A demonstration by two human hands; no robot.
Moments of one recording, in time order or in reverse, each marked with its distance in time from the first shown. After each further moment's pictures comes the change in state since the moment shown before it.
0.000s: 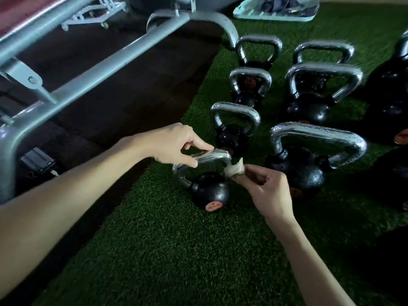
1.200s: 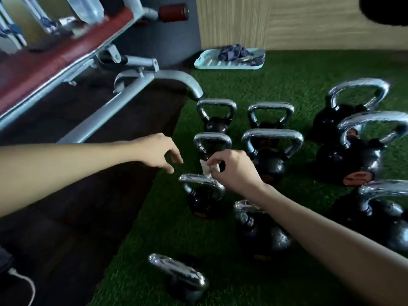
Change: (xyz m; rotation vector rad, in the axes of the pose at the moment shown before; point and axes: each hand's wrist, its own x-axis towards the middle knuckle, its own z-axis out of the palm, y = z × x) left_hand 0.141 -0.014 -0.151 0.226 -0.096 -0.040; right_hand 0.186 -0.116 -0.045 -0.669 -0.091 -0.194
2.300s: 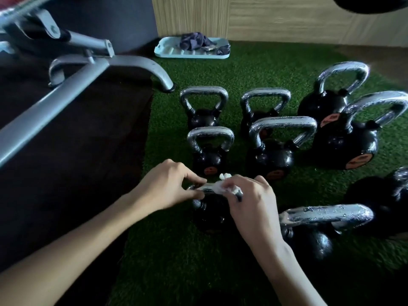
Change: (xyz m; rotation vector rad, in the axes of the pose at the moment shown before) left_hand 0.046 -0.043 0.104 -0.376 0.319 0.262; right_hand -0.018 -0.007 0.114 -0.185 0.406 0.283
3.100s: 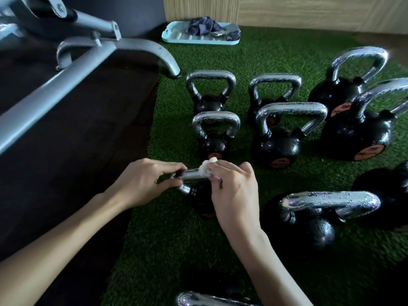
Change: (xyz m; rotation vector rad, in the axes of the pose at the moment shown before) left_hand -0.045 -0.058 0.018 0.058 0.153 0.118; right_hand -0.014 -0.027 0.026 0.033 0.067 -0.112
